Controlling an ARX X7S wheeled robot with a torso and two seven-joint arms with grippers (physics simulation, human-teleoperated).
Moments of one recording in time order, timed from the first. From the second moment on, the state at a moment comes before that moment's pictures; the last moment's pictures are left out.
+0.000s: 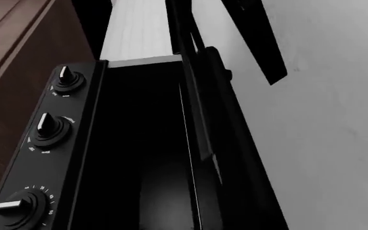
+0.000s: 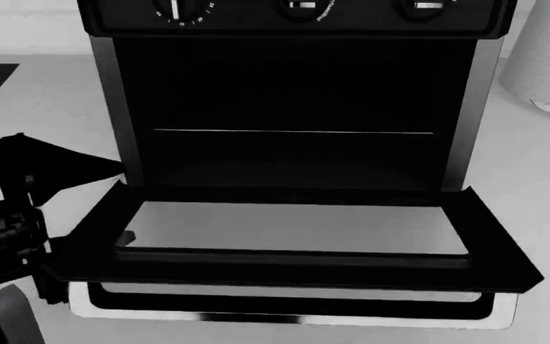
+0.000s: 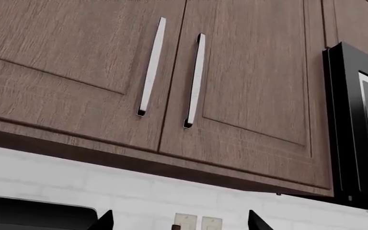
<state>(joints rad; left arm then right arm) -1.41 -0.64 1.64 -0.92 0.45 1.00 -0.45 0.76 0.97 0.40 -1.00 1.24 1.04 0.84</state>
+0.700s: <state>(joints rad) -1.30 -0.80 1.60 -0.52 0.07 0.69 -0.36 0.73 0.99 0.41 -1.00 1.25 1.00 0.85</state>
